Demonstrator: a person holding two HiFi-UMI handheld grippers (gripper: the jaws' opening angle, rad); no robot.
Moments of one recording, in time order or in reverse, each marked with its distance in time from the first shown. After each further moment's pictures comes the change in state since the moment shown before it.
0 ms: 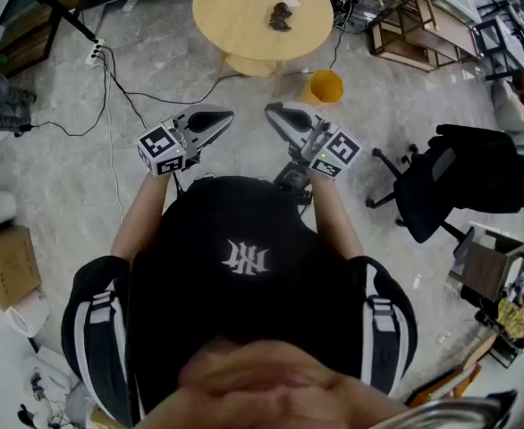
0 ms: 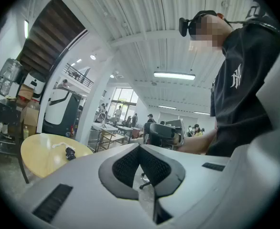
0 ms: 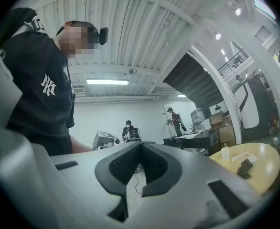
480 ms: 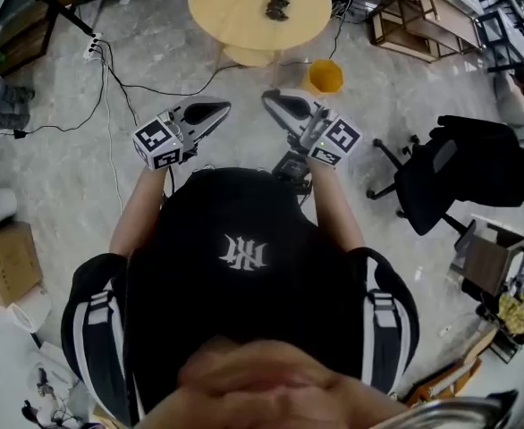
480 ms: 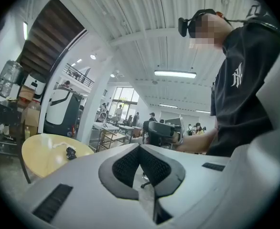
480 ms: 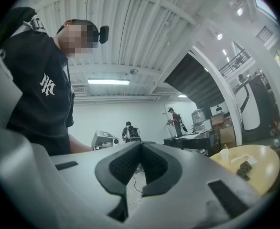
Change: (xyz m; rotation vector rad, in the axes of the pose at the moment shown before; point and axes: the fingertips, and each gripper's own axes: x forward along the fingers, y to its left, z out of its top) left arm 0.010 0.000 0.001 0.016 0.007 0.021; right arm -0.004 -0.009 0.006 -0.021 0.002 0.017
